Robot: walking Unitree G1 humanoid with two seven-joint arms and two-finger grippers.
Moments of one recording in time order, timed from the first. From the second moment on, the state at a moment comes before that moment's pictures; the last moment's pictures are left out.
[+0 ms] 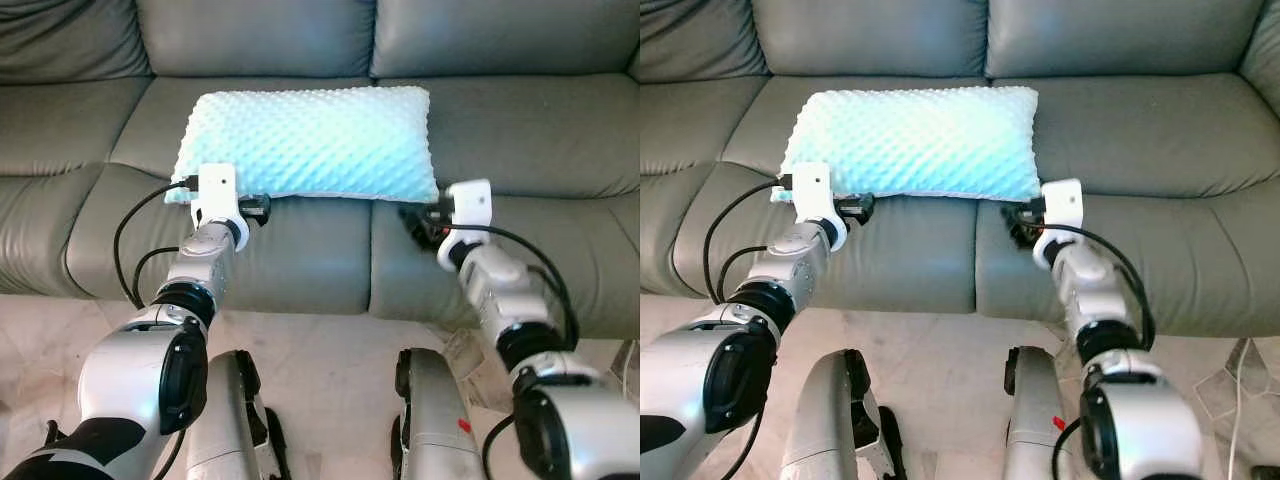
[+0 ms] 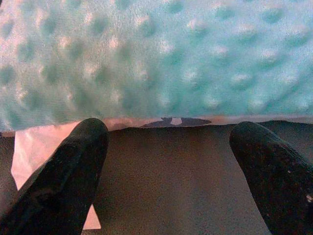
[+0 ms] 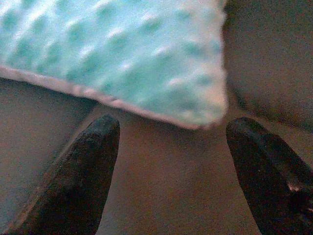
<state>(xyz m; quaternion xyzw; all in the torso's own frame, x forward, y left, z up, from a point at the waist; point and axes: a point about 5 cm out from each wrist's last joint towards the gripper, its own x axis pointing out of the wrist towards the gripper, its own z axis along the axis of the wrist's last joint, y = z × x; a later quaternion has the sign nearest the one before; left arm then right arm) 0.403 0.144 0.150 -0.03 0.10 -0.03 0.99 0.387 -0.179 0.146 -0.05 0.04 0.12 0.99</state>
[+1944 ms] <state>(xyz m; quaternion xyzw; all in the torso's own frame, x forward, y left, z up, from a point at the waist) 0.406 0.188 0.173 0.03 0.04 0.05 1.00 0.395 -0.144 0.168 -0.02 -0.05 0.16 0.99</state>
